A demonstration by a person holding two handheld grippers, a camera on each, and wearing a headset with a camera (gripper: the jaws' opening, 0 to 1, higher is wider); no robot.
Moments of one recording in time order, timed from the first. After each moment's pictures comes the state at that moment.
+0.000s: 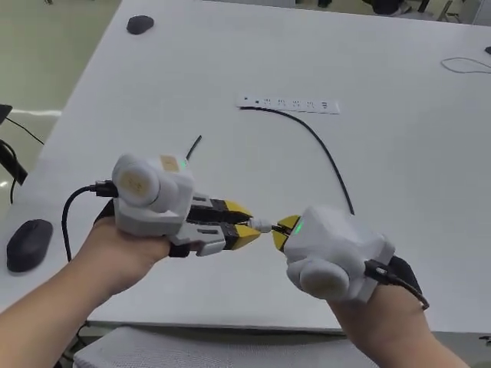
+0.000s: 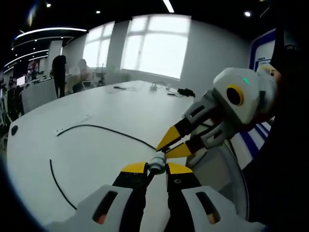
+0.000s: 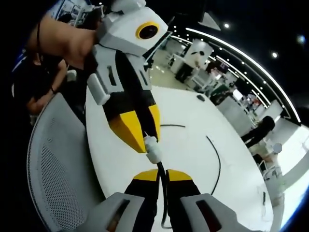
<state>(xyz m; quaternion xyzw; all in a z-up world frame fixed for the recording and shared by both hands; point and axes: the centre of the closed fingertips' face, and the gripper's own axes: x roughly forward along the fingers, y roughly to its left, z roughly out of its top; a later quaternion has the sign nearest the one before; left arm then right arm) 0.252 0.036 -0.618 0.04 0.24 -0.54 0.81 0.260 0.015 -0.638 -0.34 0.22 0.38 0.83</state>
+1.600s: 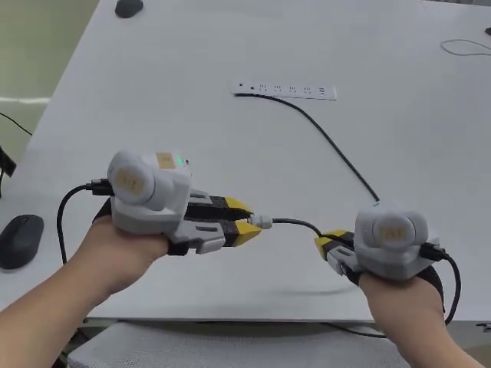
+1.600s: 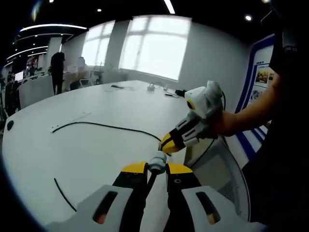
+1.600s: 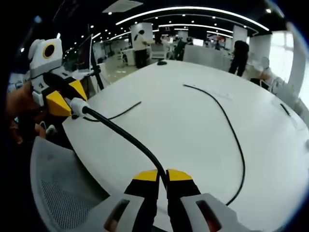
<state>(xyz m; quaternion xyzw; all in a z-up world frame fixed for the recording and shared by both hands) 0.255 0.031 -0.629 0.02 0.25 -0.55 0.80 0.276 -0.071 -0.711 -0.09 0.37 0.27 0.89</state>
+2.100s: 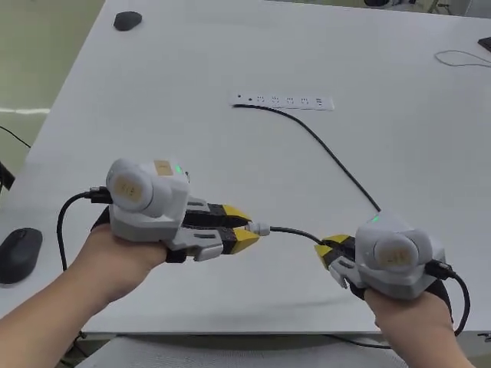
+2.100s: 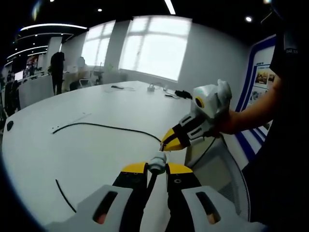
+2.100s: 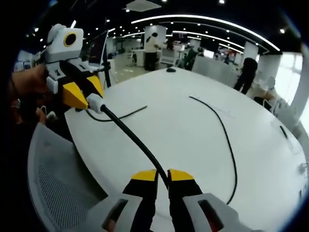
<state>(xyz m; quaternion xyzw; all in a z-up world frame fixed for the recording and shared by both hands) 0.260 0.034 -0.626 0.02 0.24 -0.55 0.80 0.276 -0.063 -0.689 -0.15 0.33 0.29 0.89</state>
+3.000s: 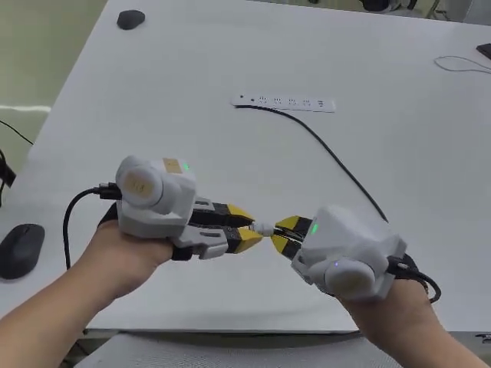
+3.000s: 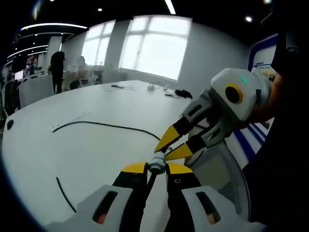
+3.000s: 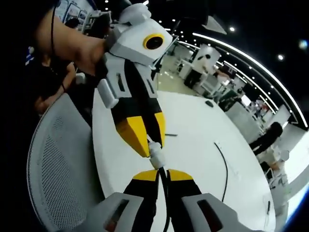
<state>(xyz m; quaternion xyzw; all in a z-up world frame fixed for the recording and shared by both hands) 0.259 0.040 -0.630 0.02 0.25 -0.55 0.80 0.260 0.030 -0.646 -0.35 0.20 0.44 0.80</state>
